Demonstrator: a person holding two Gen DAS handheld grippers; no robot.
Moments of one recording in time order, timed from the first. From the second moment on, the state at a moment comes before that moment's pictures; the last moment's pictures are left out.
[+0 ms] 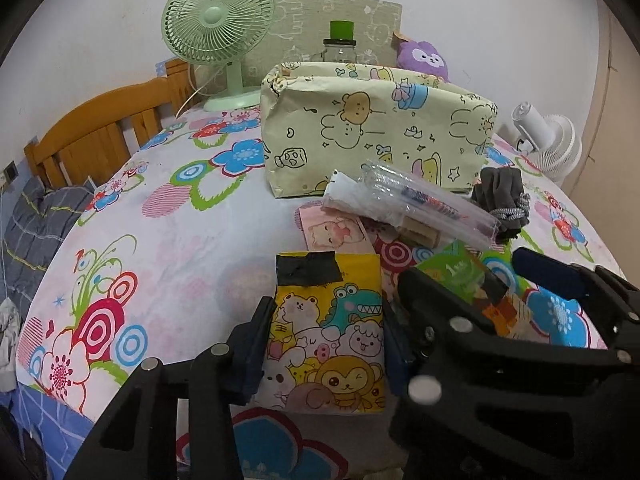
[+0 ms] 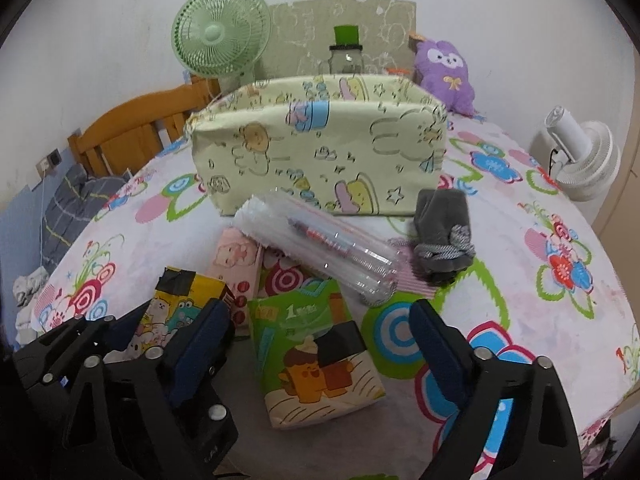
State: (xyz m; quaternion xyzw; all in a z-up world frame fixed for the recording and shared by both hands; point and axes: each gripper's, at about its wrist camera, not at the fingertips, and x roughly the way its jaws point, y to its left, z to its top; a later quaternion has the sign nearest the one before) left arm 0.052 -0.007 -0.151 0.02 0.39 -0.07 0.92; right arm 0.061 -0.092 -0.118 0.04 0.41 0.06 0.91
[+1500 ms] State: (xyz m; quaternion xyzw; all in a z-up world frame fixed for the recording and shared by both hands) left arm 0.058 -0.023 -0.092 0.01 0.34 -0.08 0.94; right arm 0.065 -0.109 -0.062 0.07 0.37 0.05 0.93
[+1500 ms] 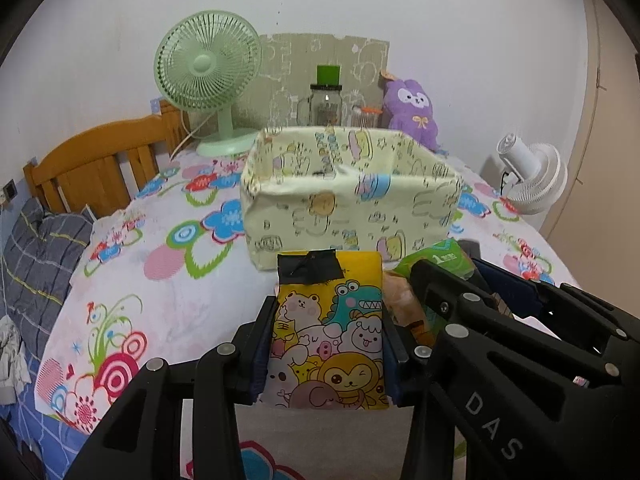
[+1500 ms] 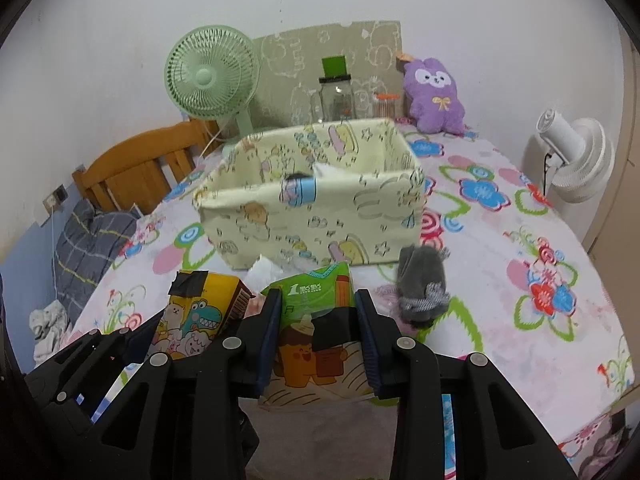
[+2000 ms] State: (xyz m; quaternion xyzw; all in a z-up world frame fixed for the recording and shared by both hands) left arm 0.060 -0.030 -0.051 0.01 0.31 -0.08 0.95; right arm 0.066 -0.121 -0.018 0.08 0.33 0.04 0.94
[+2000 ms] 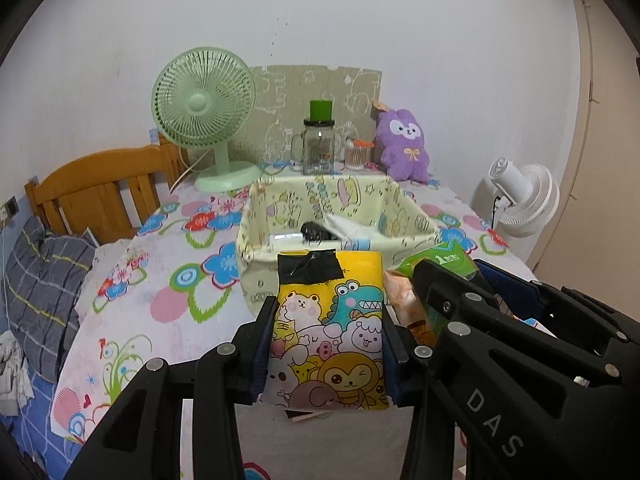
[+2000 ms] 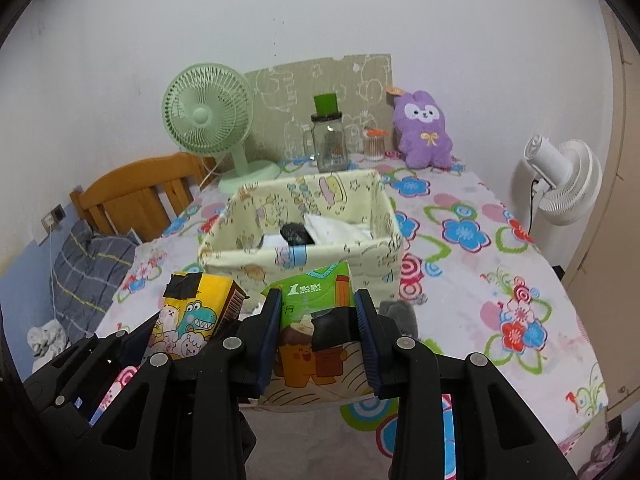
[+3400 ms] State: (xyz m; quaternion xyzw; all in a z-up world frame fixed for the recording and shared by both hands) left arm 0.127 -0.049 -0.013 -0.01 0.30 -0.08 0.95; right arm 0.138 -0.144 0.021 0.09 0.30 0.06 0.95
